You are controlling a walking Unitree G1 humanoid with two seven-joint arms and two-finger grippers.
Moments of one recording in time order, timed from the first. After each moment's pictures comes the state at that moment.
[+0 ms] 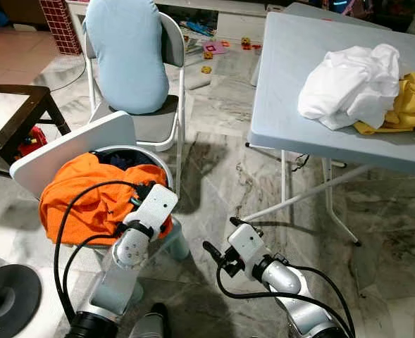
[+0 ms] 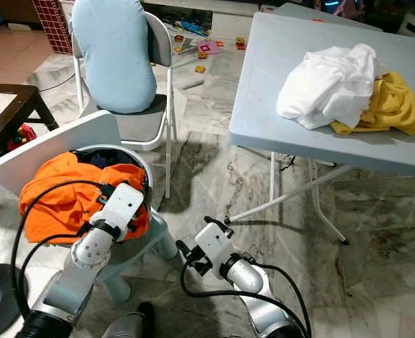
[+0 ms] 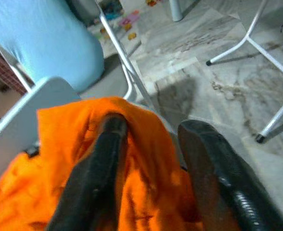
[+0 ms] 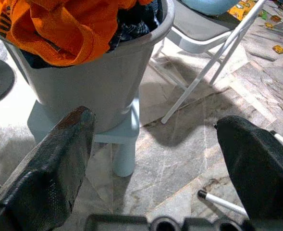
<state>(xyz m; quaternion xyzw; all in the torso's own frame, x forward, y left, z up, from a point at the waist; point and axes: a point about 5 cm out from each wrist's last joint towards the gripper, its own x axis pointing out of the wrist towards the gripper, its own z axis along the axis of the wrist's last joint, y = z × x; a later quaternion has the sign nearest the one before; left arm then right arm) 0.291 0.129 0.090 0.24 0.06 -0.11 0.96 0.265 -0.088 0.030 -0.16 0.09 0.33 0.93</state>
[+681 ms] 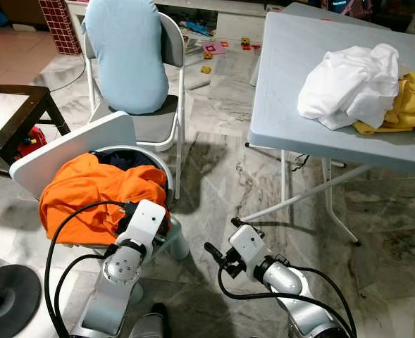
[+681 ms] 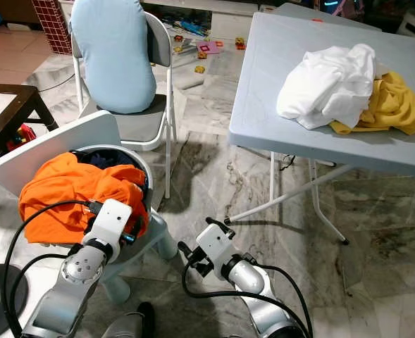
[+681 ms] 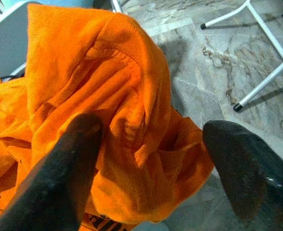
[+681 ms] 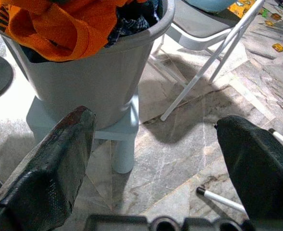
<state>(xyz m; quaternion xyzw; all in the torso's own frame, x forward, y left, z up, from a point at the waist) 0.270 0.139 0.071 0.20 0.16 -0.09 0.96 0.264 -0.090 0.028 -0.17 0.09 0.33 0.92</state>
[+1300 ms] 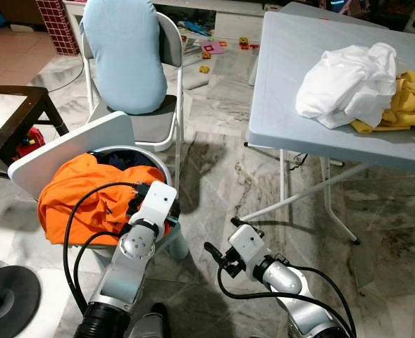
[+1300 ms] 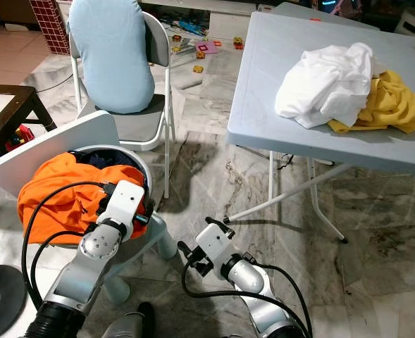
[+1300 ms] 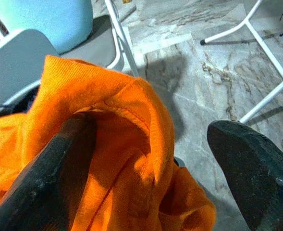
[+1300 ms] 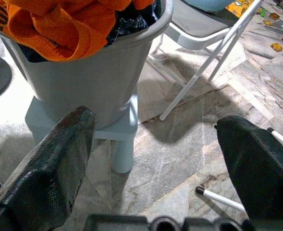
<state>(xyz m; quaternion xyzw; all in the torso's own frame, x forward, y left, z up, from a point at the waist) 0.301 0.123 0.083 0.19 0.14 -0.09 0.97 0.265 -0.090 0.028 -0.17 0.09 0.33 0.92</state>
